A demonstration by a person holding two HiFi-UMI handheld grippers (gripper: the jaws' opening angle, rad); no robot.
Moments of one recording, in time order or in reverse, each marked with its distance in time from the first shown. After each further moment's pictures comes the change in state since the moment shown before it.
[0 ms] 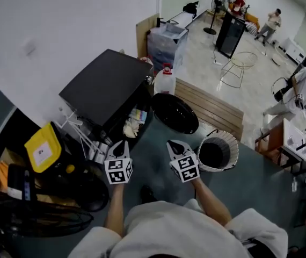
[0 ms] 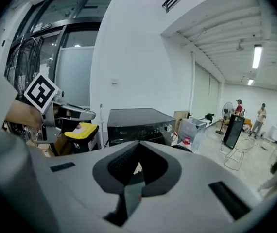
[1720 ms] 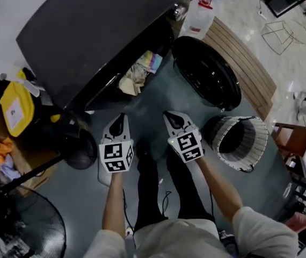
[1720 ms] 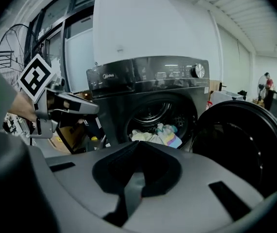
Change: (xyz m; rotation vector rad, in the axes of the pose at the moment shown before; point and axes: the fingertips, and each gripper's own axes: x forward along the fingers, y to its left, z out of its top) left arm 0.239 0.079 -0.198 -0.096 0.205 0.181; right arm 0.309 -0.045 -0.208 -0.004 0.179 0.349
